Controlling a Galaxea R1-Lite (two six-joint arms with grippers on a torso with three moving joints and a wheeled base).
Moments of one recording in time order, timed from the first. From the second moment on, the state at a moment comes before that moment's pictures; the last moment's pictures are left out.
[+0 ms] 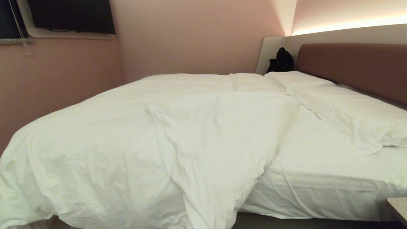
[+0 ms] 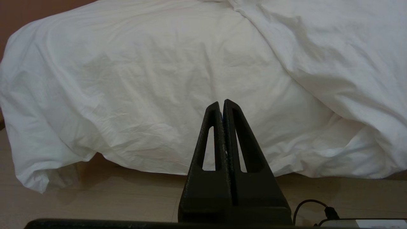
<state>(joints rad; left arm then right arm) 0.01 0.00 0.00 0.03 -0.03 0.07 0.01 0.00 0.00 0.00 -0.02 0.02</state>
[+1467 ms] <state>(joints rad) 0.01 0.23 -0.31 0.07 -0.21 -0.13 0.01 0.00 0.00 0.00 -0.02 0.02</state>
